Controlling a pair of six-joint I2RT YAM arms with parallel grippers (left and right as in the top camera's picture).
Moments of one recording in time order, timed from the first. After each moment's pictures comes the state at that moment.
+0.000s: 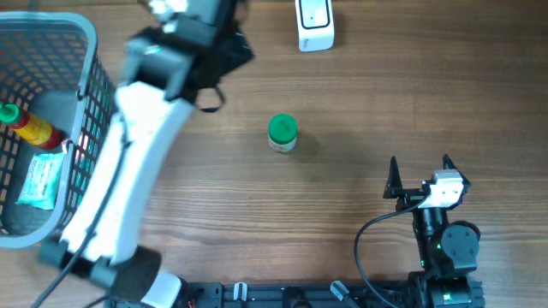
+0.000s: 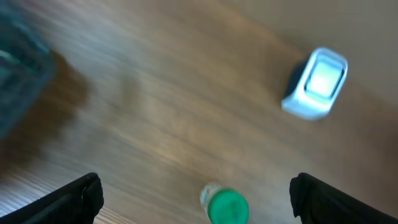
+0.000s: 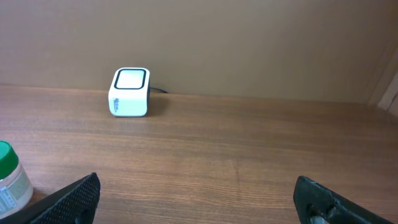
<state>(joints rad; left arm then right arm) -0.36 1.68 2.02 -1.30 -0.33 -0.83 0.07 0.07 0.01 0.00 0.04 -0.05</state>
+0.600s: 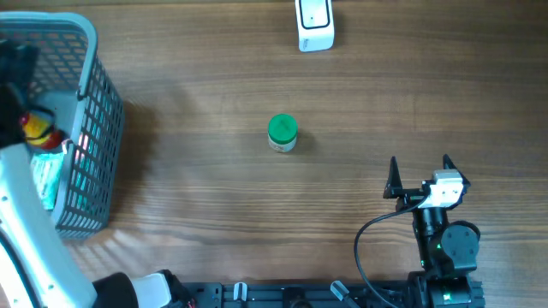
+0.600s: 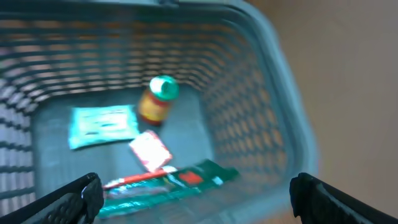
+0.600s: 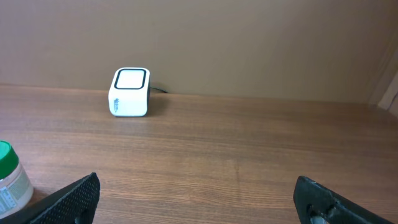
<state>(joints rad) 0.37 1.50 2.02 -1.35 -0.39 -0.90 0.07 0.07 0.01 0.00 0.04 -0.05</state>
